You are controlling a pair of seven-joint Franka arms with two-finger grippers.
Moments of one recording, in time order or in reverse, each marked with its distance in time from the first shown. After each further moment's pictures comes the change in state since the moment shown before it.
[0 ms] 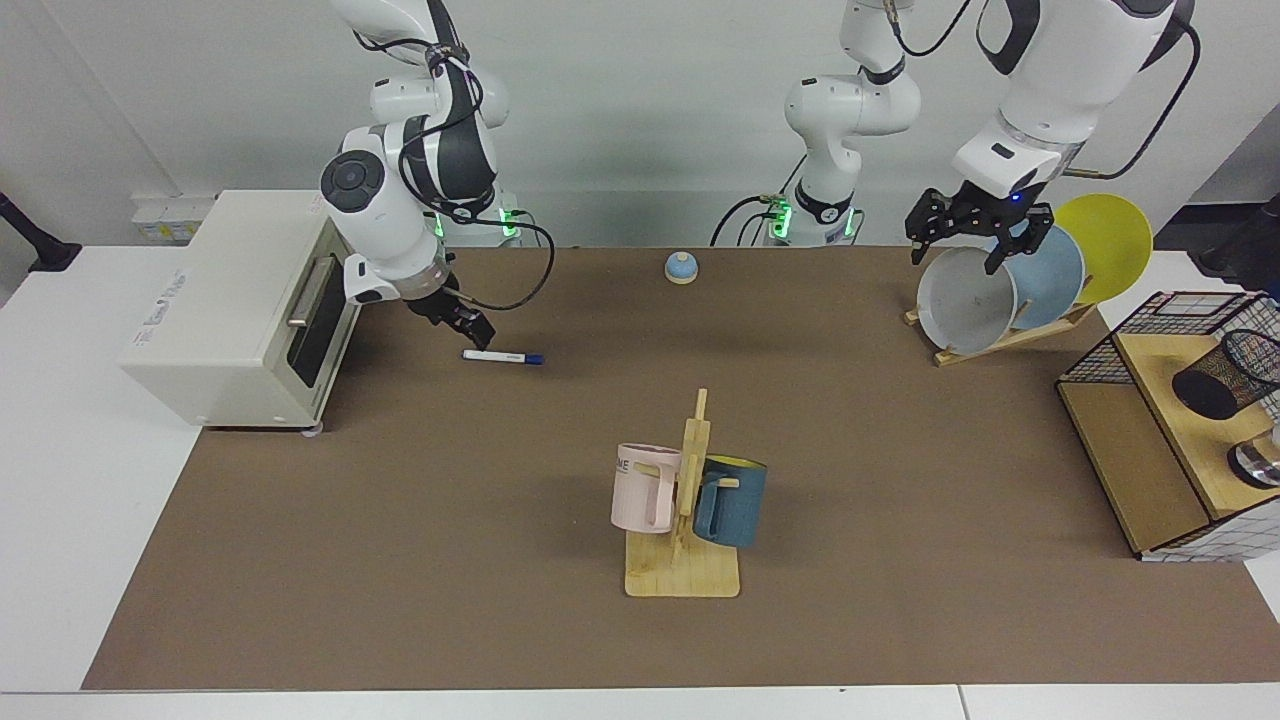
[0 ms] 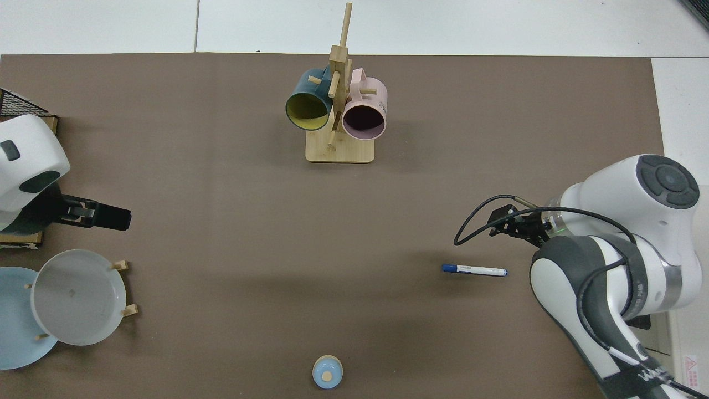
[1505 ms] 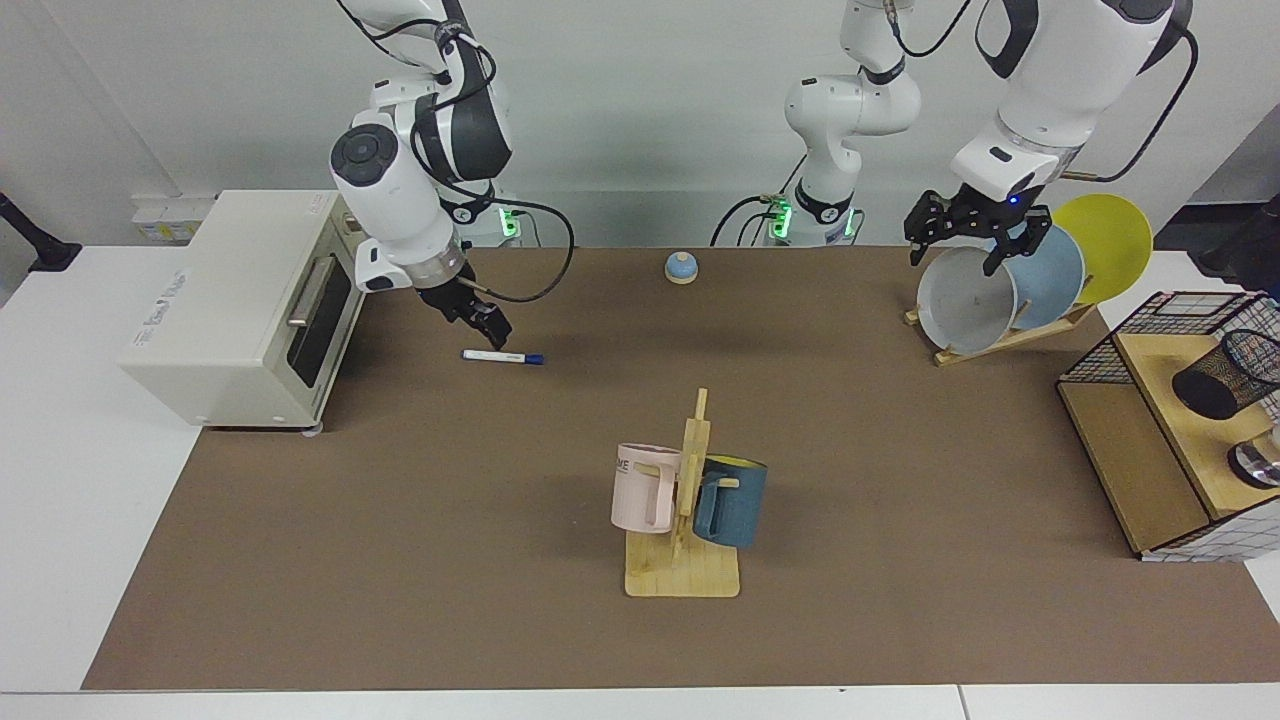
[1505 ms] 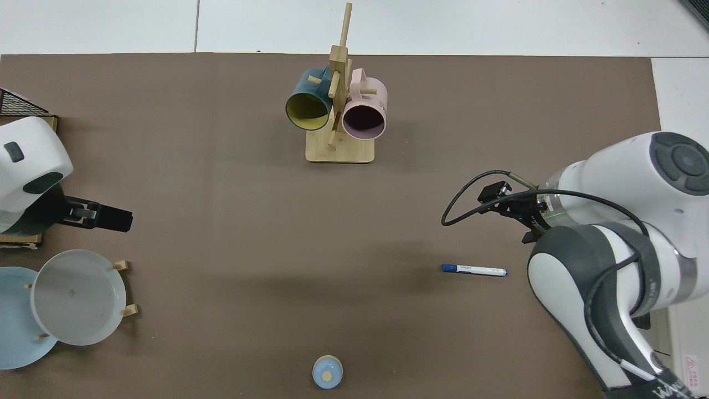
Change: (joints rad) left arm 0.000 0.000 0.000 -0.008 0.000 0.001 0.004; right arm 0.041 0.014 0.008 0.147 0.021 -0.029 0.086
